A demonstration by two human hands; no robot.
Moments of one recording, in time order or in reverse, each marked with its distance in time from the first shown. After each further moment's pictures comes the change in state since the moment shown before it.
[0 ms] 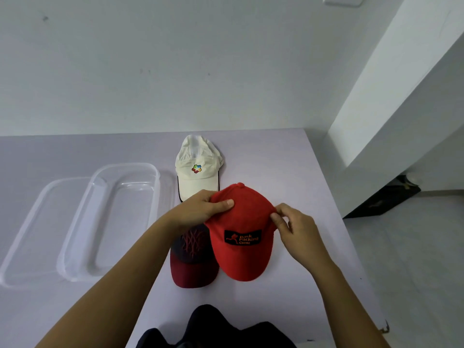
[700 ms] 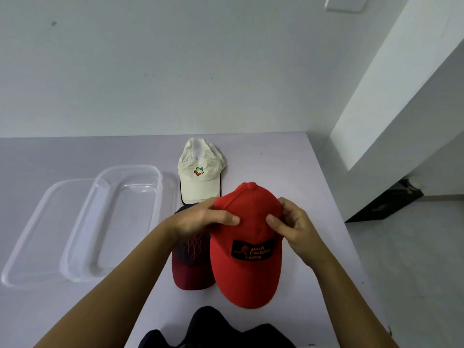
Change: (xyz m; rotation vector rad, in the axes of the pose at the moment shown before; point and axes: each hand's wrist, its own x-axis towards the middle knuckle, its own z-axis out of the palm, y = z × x) left_hand -0.025 0.015 0.009 -0.152 -0.220 0.065; right_hand 0.004 -0.024 -0.008 0.837 -0.224 0.009
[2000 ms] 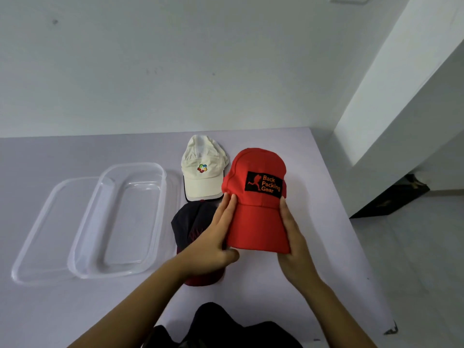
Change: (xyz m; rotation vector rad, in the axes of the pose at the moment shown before) left_hand -0.016 -0.059 0.023 0.650 0.202 0.215; right_hand -0.025 0.054 0.020 -0.410 0.240 -0.171
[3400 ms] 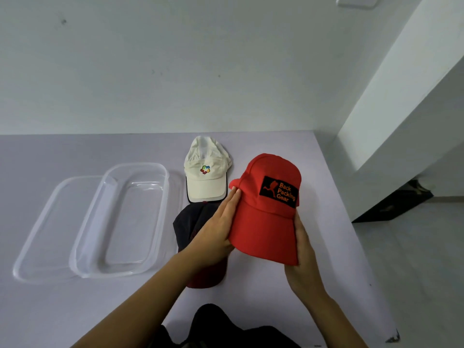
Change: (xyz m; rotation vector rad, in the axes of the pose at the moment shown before) left_hand 0.020 -0.005 0.001 0.145 0.164 0.051; right_hand -0.010 0.001 0.002 0.199 0.072 0.103
